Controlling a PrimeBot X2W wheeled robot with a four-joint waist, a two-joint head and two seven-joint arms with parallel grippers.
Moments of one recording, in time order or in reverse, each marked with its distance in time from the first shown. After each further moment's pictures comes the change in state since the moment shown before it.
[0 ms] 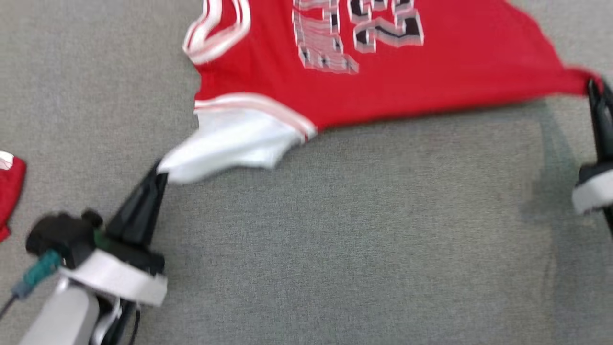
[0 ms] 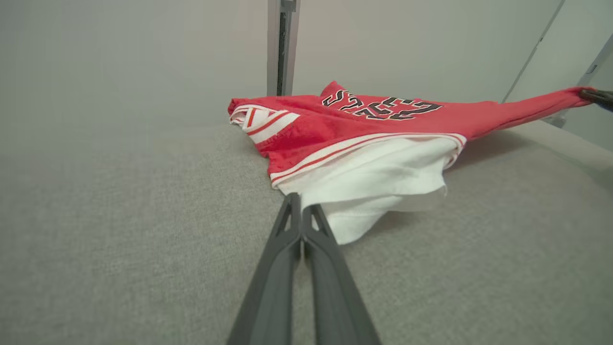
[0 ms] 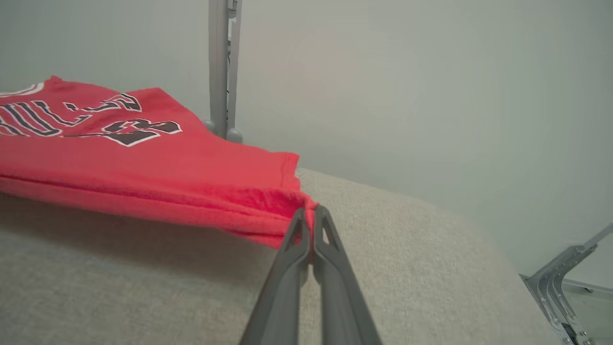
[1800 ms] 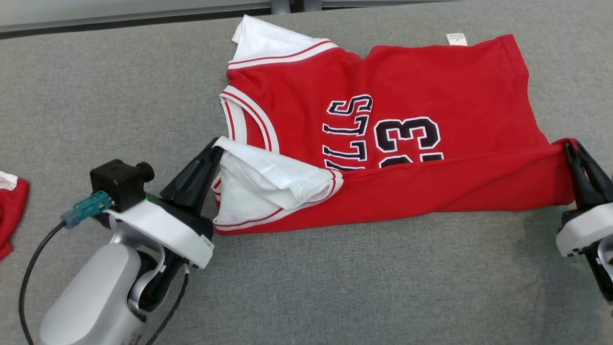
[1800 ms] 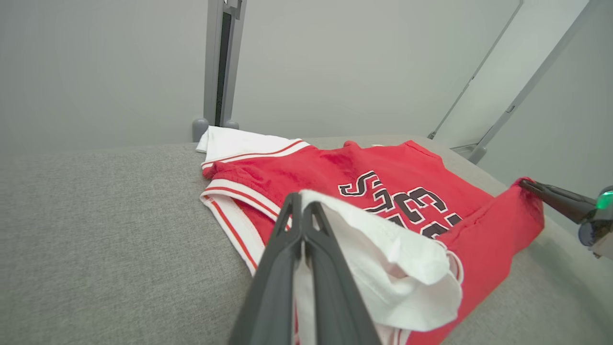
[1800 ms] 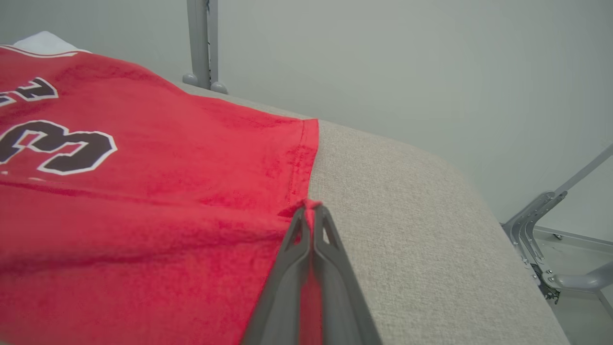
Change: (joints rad) left arm -0.137 -0.076 -0.152 0.062 -0.213 -0.019 0.155; right arm 0.141 0.046 -0.014 0.089 -0.027 0.000 0.012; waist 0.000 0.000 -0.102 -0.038
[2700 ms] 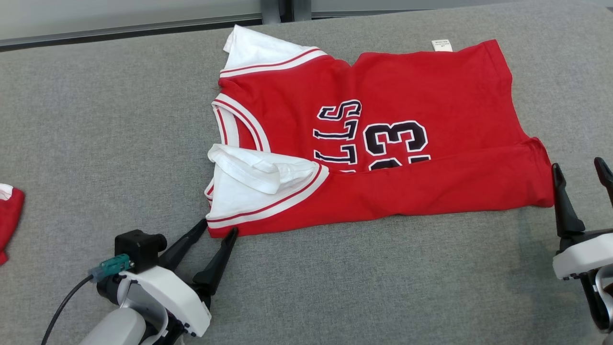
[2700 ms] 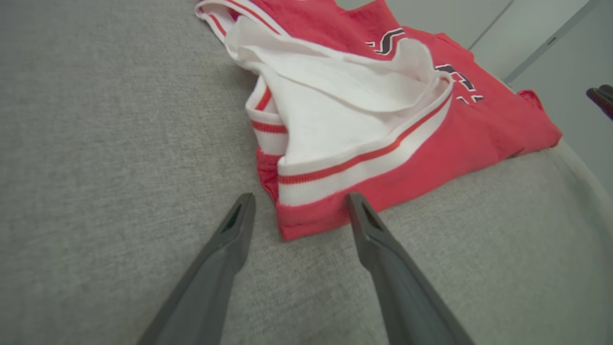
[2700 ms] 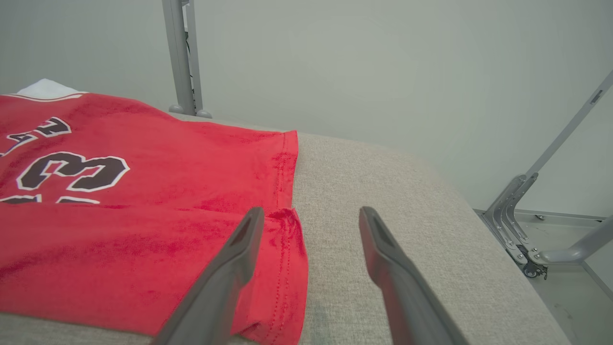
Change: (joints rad) left arm 0.154 0.031 -0.102 0.113 -0.061 0.027 -0.009; right arm 0.144 0.091 -0.155 -0.143 -0.037 0.000 -0.012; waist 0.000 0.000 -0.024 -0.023
